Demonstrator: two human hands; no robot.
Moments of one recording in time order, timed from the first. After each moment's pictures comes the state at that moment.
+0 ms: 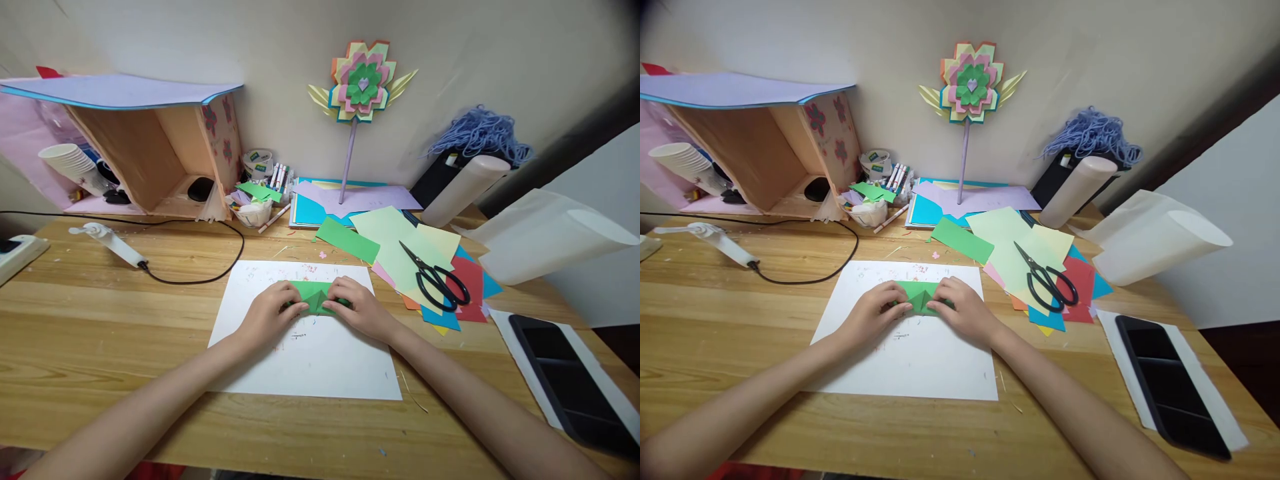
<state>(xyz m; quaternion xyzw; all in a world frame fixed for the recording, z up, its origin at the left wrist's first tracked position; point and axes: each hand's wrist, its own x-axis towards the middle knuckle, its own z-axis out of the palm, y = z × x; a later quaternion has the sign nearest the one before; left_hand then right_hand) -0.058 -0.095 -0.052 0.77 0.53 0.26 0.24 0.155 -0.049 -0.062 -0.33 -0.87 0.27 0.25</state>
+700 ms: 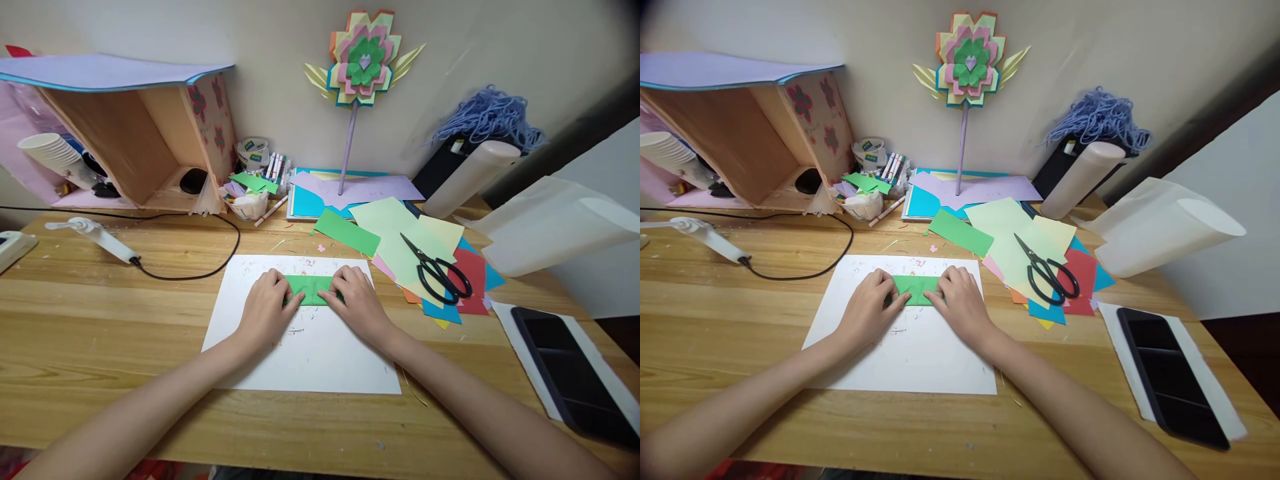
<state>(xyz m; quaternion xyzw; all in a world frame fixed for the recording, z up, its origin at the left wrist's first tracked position) -0.047 -0.097 -0.056 0.74 0.63 0.21 0.12 0.143 -0.060 -0.064 -0.47 -0.84 0.13 0.22</state>
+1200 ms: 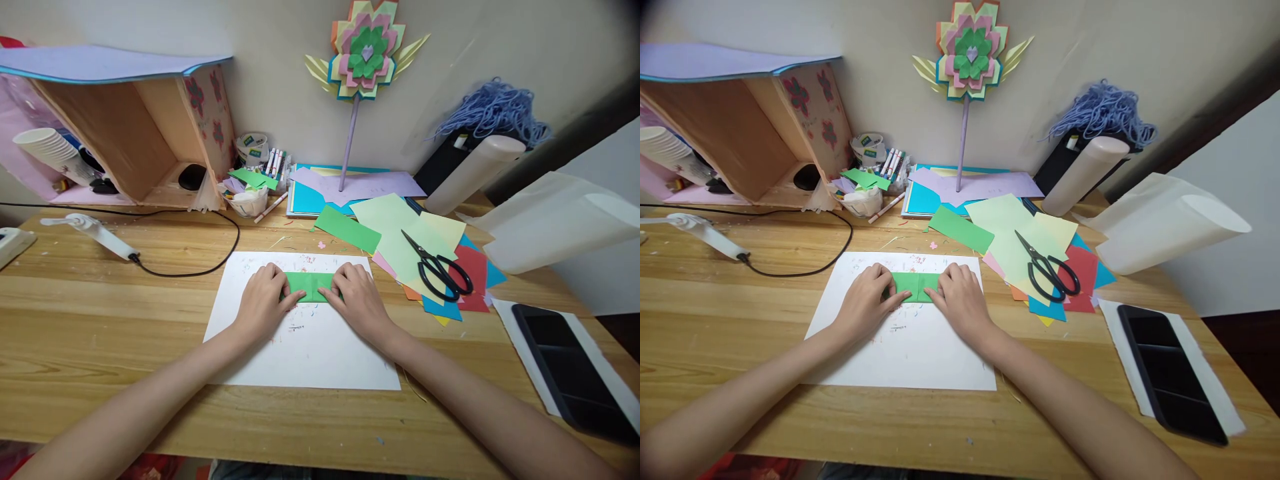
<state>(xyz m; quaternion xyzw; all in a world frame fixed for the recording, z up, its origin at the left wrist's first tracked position) -0.057 -0.091 -0.057 0.76 0.60 0.21 0.12 0.143 -0.061 -0.067 -0.48 -0.85 0.09 0.21</state>
